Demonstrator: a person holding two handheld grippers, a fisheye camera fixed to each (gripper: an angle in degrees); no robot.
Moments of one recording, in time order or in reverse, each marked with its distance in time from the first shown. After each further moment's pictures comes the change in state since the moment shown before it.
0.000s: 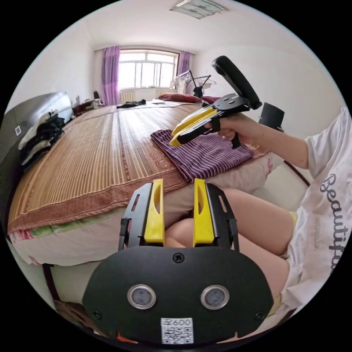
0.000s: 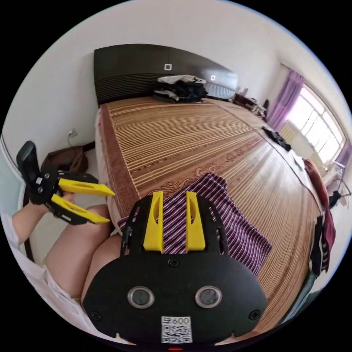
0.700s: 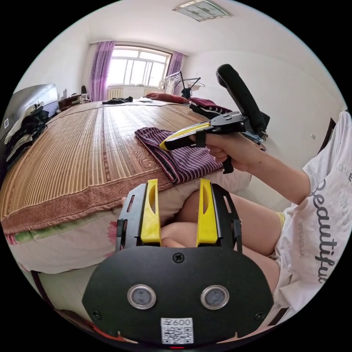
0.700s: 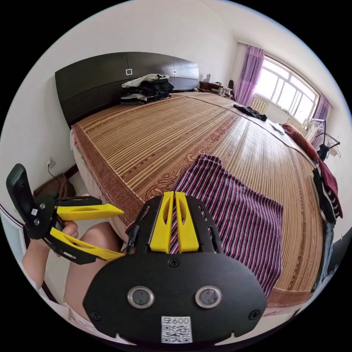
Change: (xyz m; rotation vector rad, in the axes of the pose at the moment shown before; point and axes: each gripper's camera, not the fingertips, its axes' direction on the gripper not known) left arm -0.040 -0.120 -0.128 -0.030 0.238 -0.007; right arm 0.134 0.044 -0.130 -0.029 0.072 0.195
